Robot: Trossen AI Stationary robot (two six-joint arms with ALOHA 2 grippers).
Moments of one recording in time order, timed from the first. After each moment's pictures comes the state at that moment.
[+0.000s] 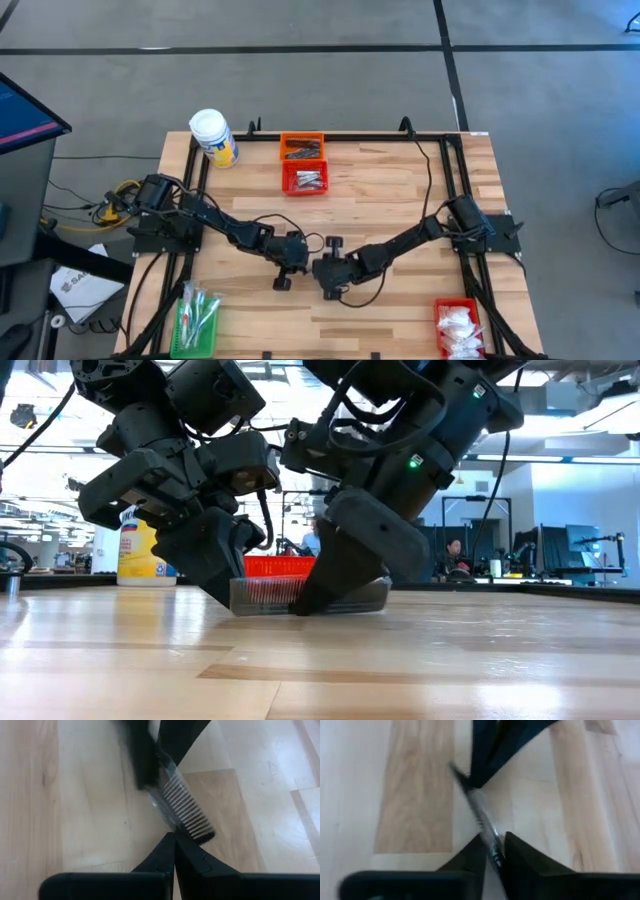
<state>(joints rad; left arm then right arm) -0.26 1.79 0.79 0.08 0.04 -0.11 0.36 2.14 1.28 -0.20 0.39 0.22</state>
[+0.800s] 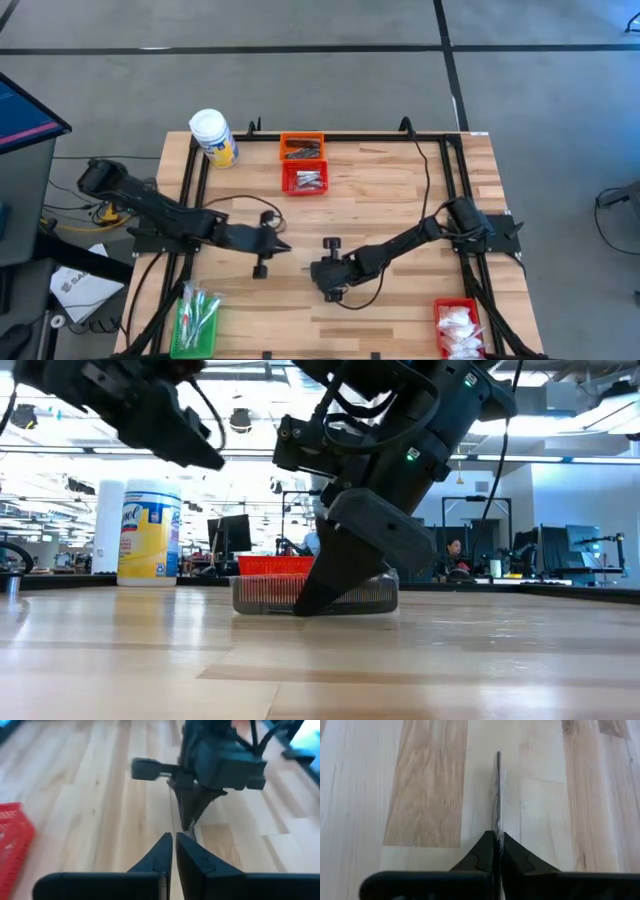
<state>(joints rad) -0.34 1.22 0.57 0.07 -0.30 -0.11 0.37 2.14 1.35 -0.28 0.36 0.17</state>
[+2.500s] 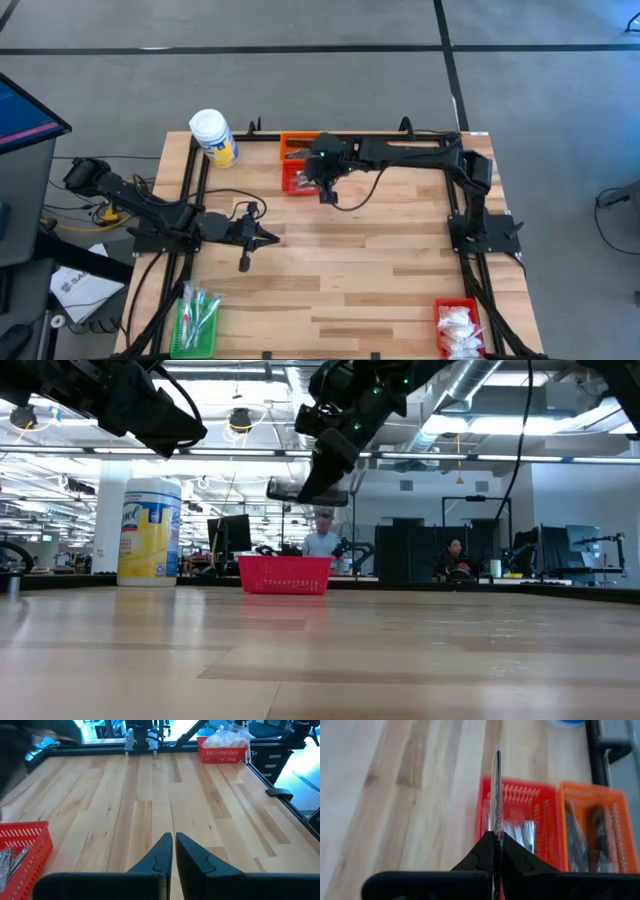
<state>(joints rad) -0.34 0.95 0.39 0.20 -0.31 -0.09 -0.26 1.94 1.62 -0.56 -0.08 -0.39</state>
